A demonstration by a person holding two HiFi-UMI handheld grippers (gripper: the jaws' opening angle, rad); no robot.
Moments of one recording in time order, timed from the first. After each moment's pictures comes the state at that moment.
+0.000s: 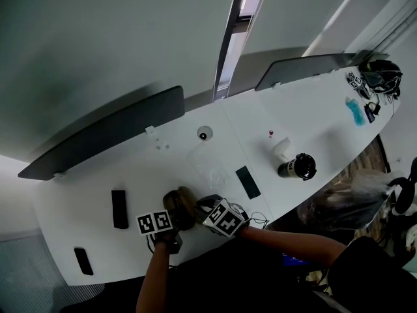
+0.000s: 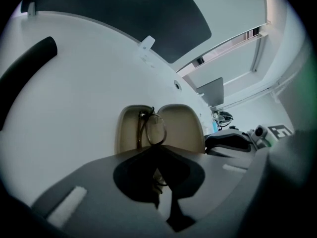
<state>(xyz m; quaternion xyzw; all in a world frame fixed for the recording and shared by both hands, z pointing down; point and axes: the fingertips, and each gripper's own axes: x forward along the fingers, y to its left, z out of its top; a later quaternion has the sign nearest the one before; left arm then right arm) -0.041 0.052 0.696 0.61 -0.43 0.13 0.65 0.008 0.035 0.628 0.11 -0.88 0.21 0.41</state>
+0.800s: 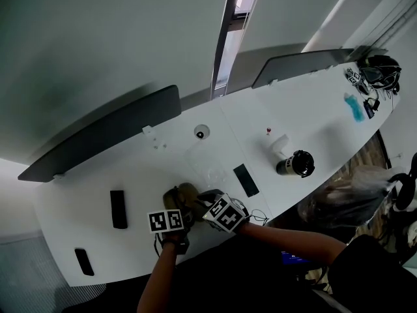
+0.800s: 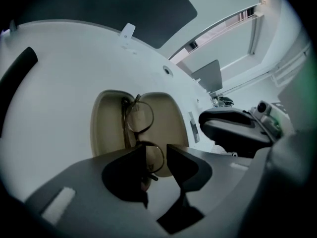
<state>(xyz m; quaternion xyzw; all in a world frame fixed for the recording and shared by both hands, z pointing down) 0.001 0.060 0.692 0.63 -0.40 0.20 0.63 0.019 0.019 0.620 0.15 -0.88 0.23 0.39</state>
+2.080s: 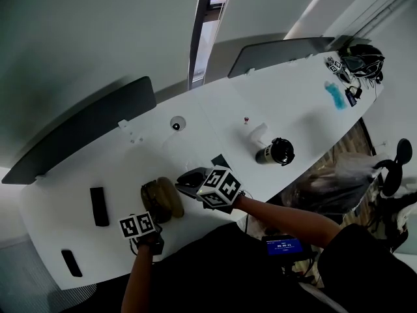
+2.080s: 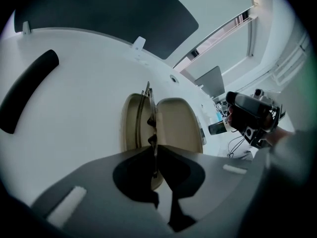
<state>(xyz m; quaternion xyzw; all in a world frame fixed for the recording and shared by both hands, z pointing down) -0.035 0.073 0.694 0.63 -0.45 0.18 0.60 0.033 -0.014 0.568 0.09 -0.91 0.28 0.28</state>
